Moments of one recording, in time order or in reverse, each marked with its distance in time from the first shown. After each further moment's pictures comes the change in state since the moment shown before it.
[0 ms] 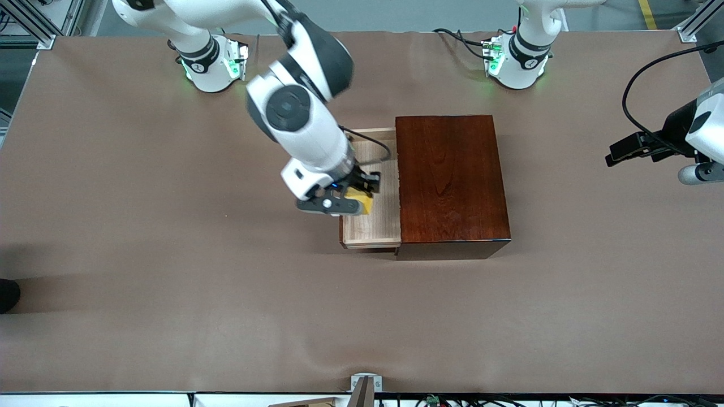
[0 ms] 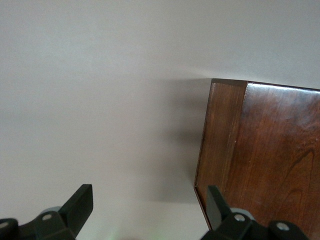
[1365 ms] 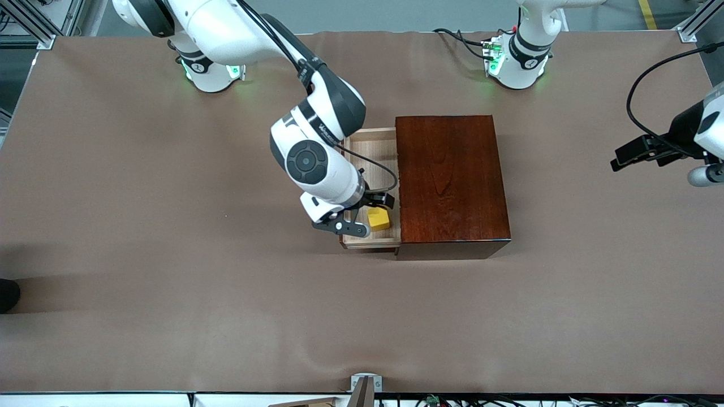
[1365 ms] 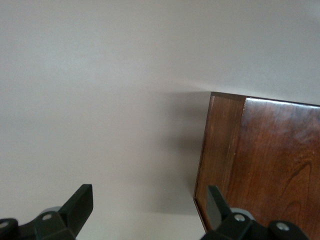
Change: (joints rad) left arm 0.013 0.000 0.001 0.007 0.000 0.047 0.001; right arm -0.019 0.089 -0.031 0.072 0.126 -0.099 0.003
